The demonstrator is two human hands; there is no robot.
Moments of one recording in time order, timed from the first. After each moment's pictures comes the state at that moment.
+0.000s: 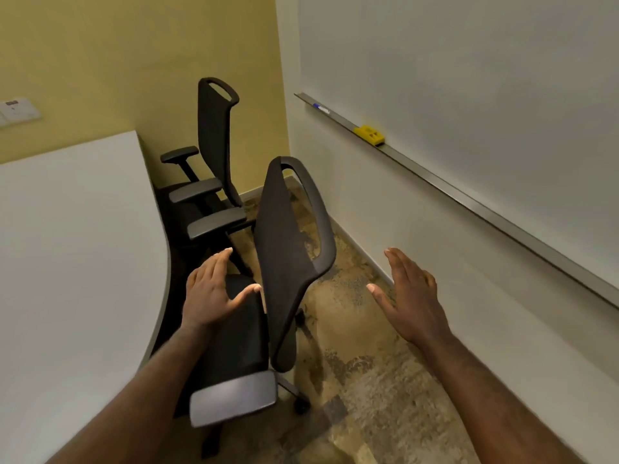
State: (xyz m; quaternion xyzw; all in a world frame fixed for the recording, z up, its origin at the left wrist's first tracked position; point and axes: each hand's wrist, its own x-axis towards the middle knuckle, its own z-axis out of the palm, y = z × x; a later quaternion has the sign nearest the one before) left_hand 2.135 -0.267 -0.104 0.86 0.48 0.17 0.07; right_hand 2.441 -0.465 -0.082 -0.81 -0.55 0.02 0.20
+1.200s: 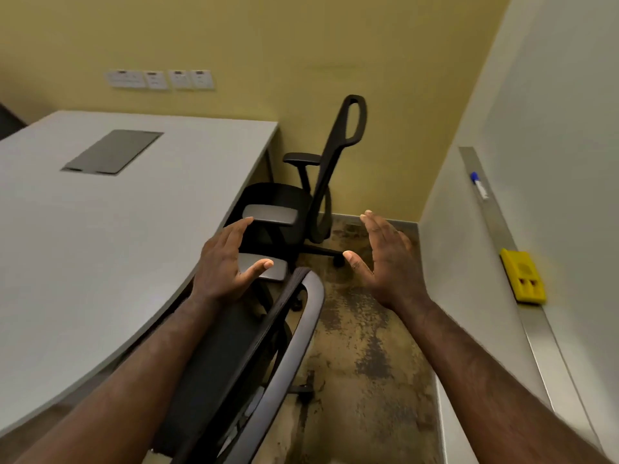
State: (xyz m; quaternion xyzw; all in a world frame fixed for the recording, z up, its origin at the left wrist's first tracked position) left_hand 2.320 -0.009 -0.040 0.69 0.66 0.29 0.01; right_hand 2.616 0.050 -0.033 -0.49 -0.83 0.07 0.26
